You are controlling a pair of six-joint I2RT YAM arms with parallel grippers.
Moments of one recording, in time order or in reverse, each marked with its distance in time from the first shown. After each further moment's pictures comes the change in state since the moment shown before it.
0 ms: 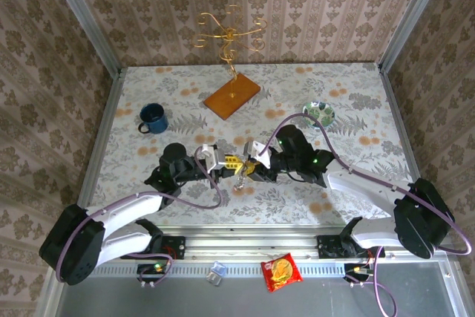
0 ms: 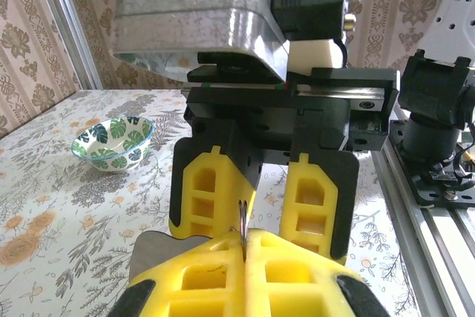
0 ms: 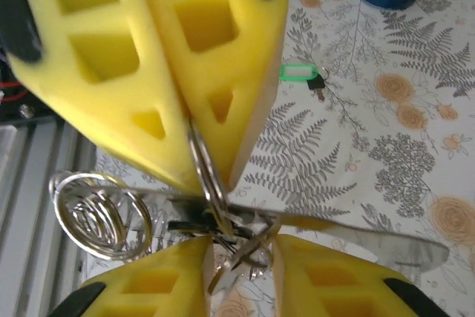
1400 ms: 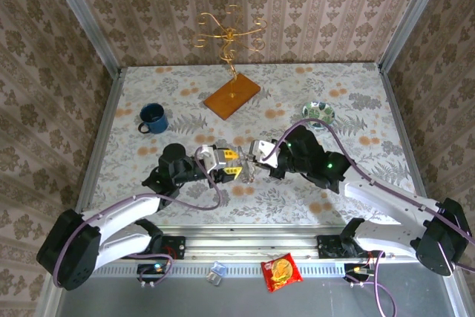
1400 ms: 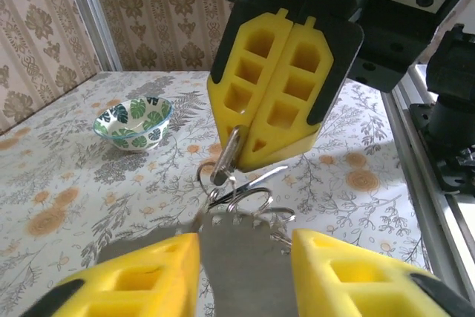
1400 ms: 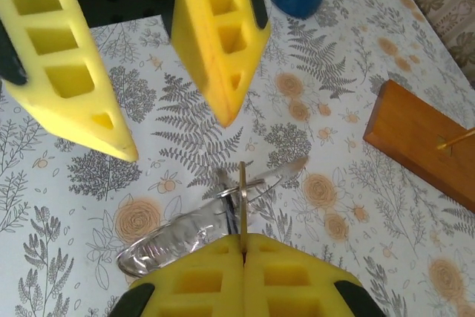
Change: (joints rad) left arm 0.005 -0.045 0.000 -0.086 -0.075 0.053; right arm 0.046 -0.174 0.053 -0.164 0.293 -0.158
